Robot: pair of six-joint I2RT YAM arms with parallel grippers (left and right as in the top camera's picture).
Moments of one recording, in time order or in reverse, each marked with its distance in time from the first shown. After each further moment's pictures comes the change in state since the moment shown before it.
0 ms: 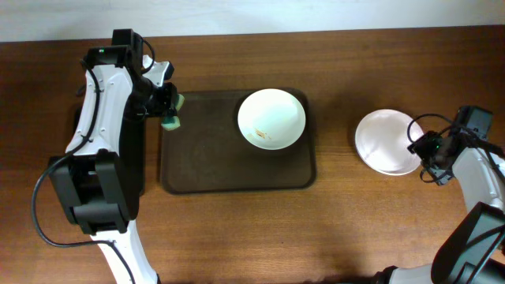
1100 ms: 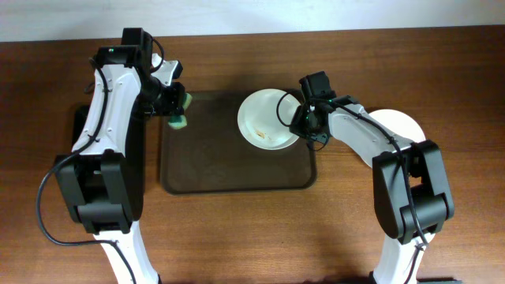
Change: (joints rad) left arm -0.040 0.000 0.000 0.018 0.000 0.000; right arm 0.760 0.394 0.354 0.011 -0.007 0.218
